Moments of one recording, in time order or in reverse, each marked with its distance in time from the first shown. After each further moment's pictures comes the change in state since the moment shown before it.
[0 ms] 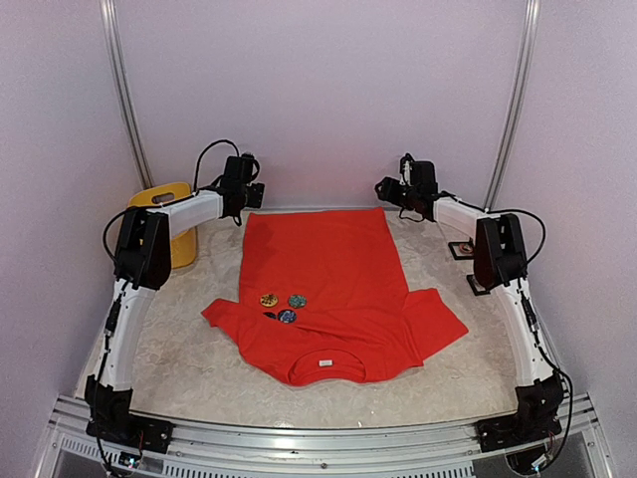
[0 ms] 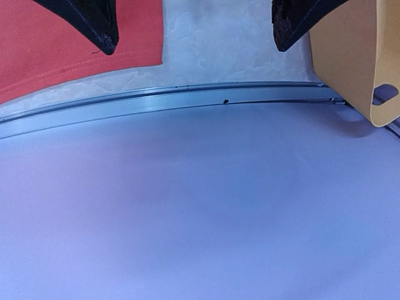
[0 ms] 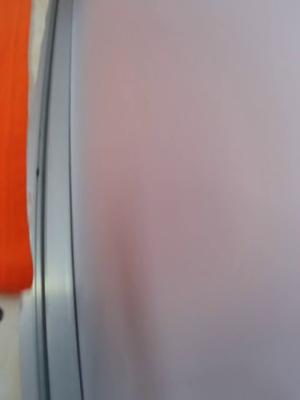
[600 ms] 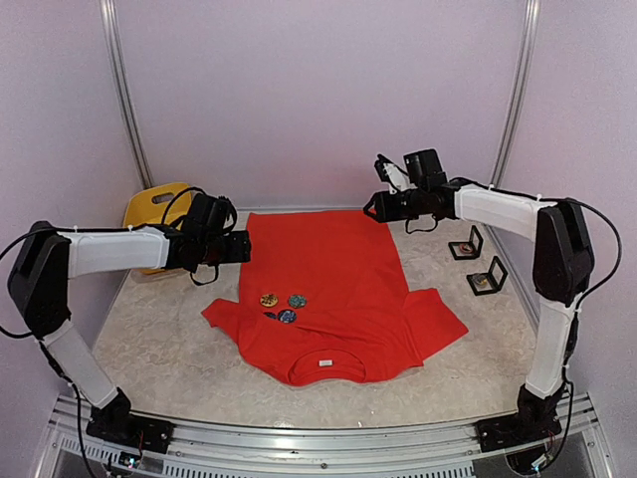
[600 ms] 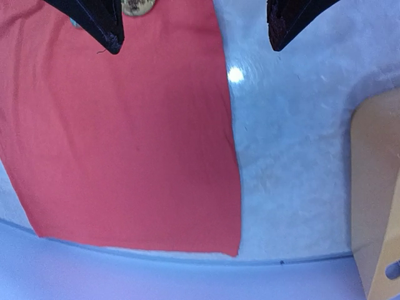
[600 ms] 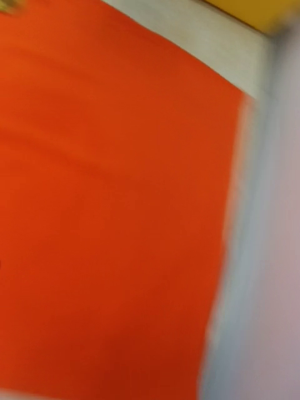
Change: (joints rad) left arm -0.126 -0.821 -1.030 -0.007 0.191 -0.439; right arm 0.153 -0.670 -0.661 -0.227 -0.080 -0.283
